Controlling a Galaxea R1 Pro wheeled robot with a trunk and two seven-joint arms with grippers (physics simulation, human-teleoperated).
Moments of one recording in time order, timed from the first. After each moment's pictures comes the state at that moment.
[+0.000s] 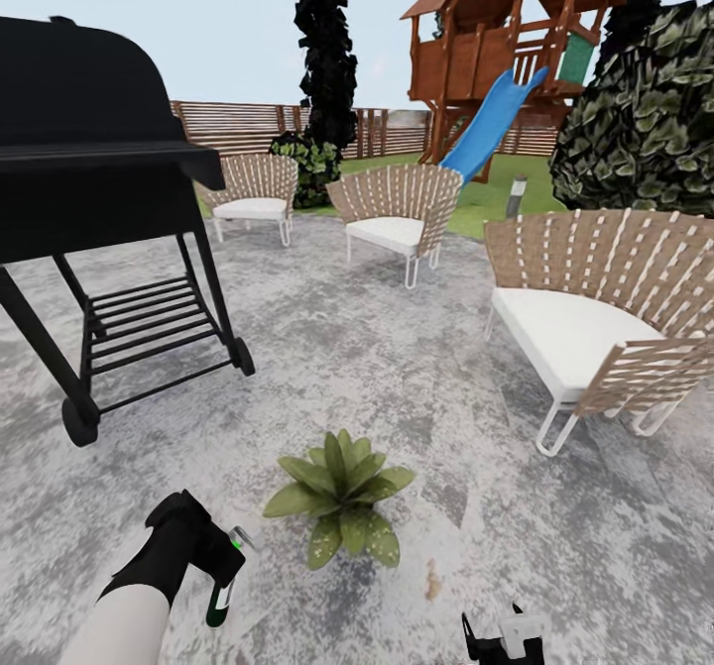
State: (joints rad) left arm -0.60 -0.06 0.42 -0.78 -1.29 0.52 -1.08; right arm -0.38 -0.04 0.25 -0.07 -0.08 -0.72 -0.08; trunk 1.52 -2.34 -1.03
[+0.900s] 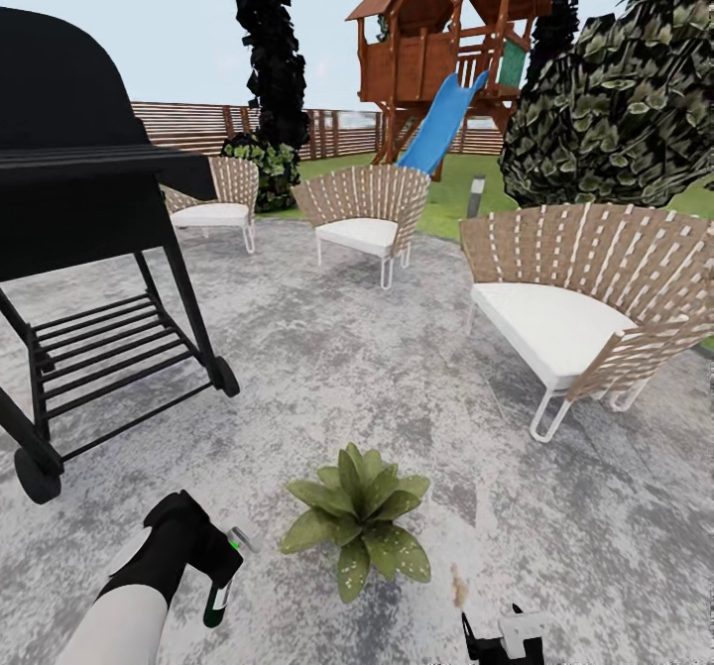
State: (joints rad) left arm -0.60 -0.05 0.42 -0.78 -1.30 0.52 -1.08; right arm -0.38 -0.04 0.25 -0.07 -0.08 -0.72 -0.08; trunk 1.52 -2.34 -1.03
